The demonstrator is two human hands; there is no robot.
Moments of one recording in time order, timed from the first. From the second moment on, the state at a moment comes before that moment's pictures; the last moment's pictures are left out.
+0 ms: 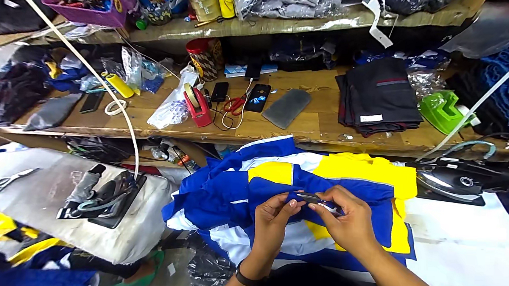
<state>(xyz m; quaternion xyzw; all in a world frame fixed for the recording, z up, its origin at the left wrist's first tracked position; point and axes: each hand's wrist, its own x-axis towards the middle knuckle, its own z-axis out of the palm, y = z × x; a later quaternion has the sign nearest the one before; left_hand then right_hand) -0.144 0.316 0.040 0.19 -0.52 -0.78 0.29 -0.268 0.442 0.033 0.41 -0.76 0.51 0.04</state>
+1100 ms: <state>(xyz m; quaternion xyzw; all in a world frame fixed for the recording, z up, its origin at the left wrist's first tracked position) -0.139 0.305 0.039 0.11 -0.62 -0.74 0.22 -0.266 0.452 0.031 0.41 -0.77 0.49 0.01</state>
